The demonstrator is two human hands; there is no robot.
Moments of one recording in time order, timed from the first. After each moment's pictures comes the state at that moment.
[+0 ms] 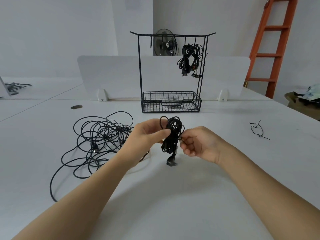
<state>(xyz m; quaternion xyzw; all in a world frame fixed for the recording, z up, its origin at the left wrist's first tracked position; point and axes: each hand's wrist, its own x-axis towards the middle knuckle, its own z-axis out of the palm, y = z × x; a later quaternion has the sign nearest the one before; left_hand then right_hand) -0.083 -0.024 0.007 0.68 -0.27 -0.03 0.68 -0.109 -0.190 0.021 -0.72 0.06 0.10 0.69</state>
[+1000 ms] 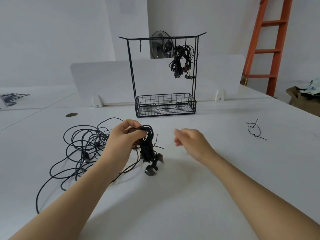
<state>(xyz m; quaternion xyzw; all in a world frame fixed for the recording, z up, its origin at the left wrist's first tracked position) -0.074 -0.023 0.017 0.65 -0.11 0.01 0.75 -0.092 -0.208 -0.006 -0.88 -0.01 -0.12 0.45</state>
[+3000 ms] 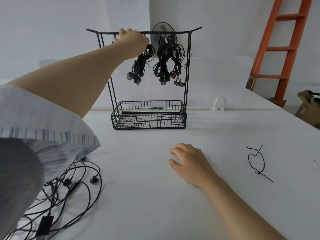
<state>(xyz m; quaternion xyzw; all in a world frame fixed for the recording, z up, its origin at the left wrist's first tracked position) 0.156 -0.155 0.195 0.95 -0.10 0.25 0.18 -0.008 -0.297 -0.039 -0.98 -0.11 -0.10 0.15</state>
